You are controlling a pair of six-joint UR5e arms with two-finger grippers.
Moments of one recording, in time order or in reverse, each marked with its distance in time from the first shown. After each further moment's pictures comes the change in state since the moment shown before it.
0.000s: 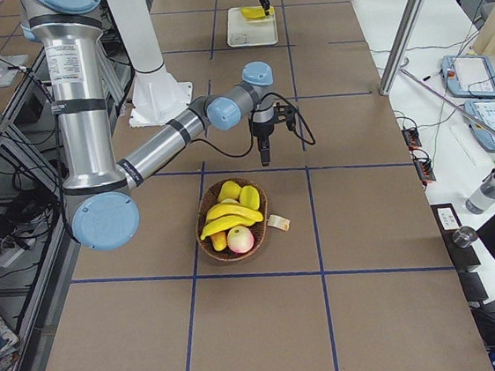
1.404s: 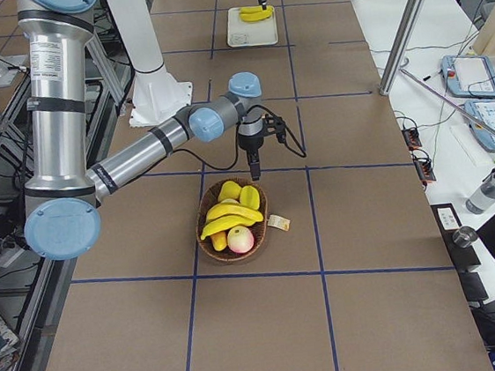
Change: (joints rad) left arm -0.036 0.009 -0.178 -0.024 -0.211 0.021; right arm 0.041 -0.216 0.087 0.071 -0.002 -0.122
